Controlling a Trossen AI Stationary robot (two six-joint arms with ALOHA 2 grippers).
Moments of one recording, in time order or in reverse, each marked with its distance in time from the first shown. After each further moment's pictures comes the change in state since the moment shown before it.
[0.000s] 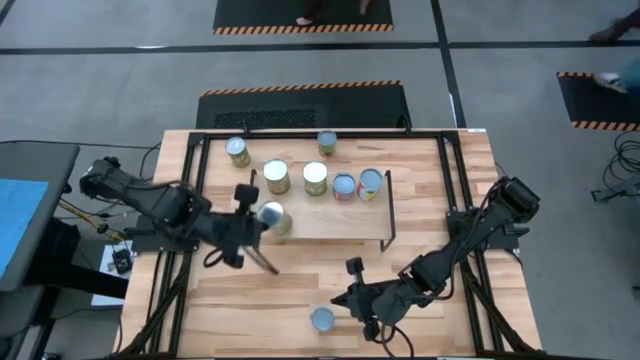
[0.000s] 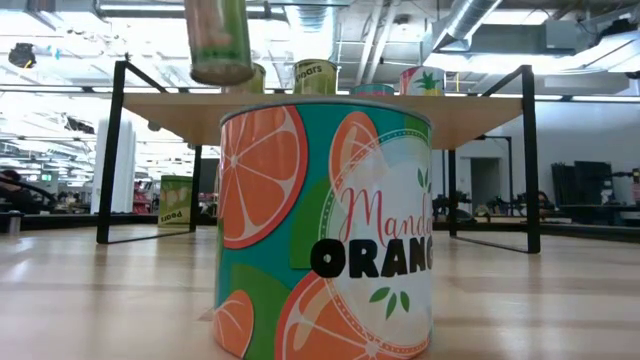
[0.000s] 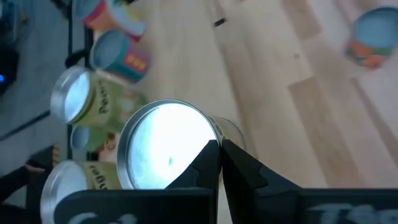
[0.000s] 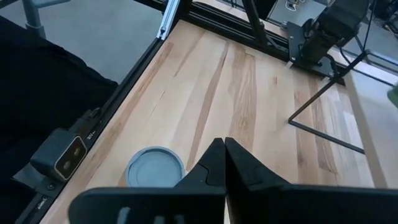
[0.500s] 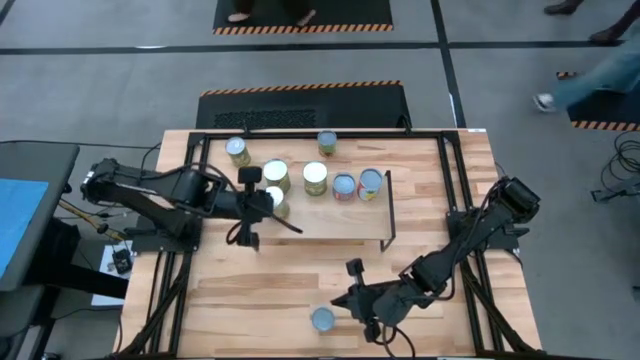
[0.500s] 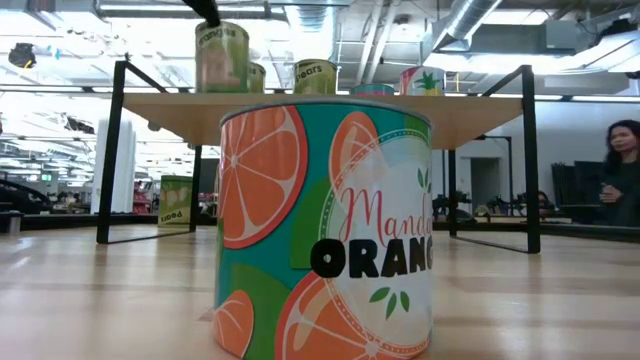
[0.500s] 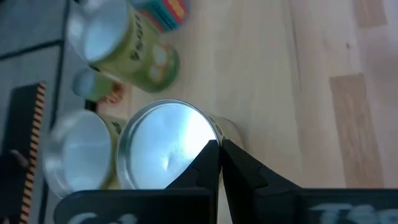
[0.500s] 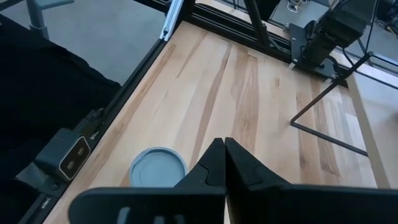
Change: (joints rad) left arm 0.212 0.027 0.000 -0.035 0.088 -0.075; right arm 0.008 0.000 0.000 0.004 -0.004 -0.003
